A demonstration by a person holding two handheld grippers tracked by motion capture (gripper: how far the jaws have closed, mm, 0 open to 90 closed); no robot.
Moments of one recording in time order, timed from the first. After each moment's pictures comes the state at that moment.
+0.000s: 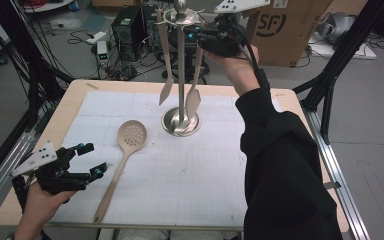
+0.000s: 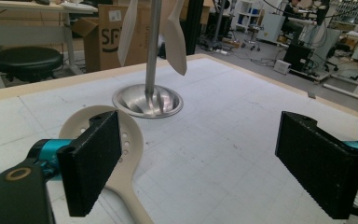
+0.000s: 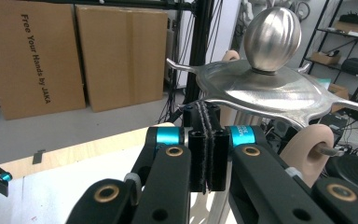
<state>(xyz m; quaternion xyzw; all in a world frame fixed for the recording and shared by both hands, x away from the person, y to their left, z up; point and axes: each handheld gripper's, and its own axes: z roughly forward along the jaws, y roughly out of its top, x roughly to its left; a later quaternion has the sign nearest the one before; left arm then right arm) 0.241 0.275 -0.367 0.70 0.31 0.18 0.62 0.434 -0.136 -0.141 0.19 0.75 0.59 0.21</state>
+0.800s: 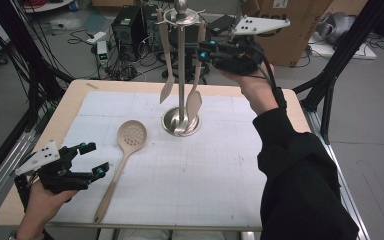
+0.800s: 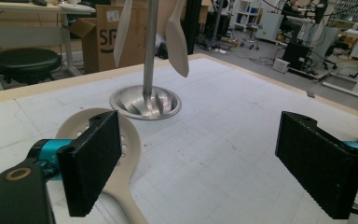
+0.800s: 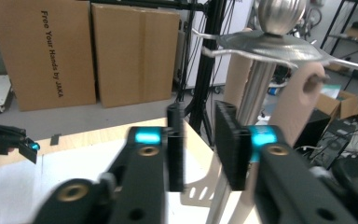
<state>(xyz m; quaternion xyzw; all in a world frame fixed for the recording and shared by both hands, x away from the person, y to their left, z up) 0.244 0.269 -0.367 0.70 0.31 0.18 0.62 0.404 -0.173 -0.163 0.16 0.75 0.60 0.20</state>
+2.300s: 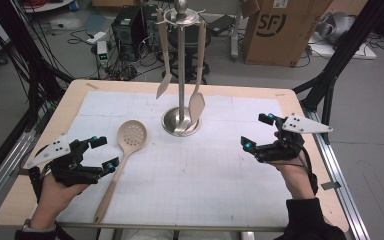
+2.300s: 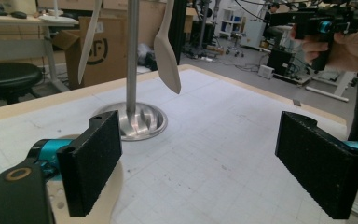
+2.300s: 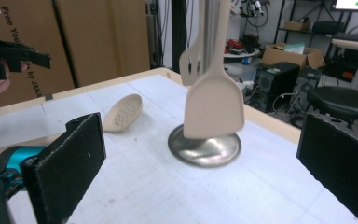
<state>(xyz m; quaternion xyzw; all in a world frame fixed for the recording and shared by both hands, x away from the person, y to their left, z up) 0.258 0.248 -0.362 0.70 0.28 0.16 0.64 0.303 -0.288 -0.318 0.27 0.73 0.60 0.21</state>
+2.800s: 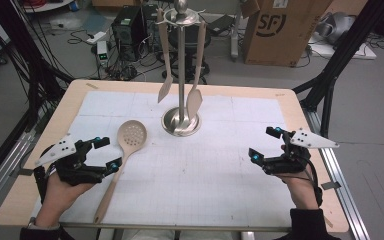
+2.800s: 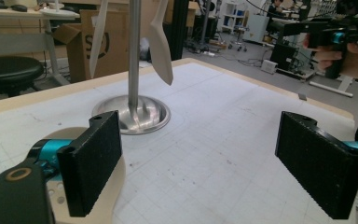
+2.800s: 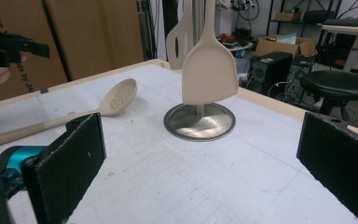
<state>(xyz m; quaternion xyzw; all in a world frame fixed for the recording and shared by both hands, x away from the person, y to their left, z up) 0.265 0.245 -0.371 0.71 0.28 0.17 0.63 0.286 -0.310 -0.345 0.29 0.72 0.59 0.20</state>
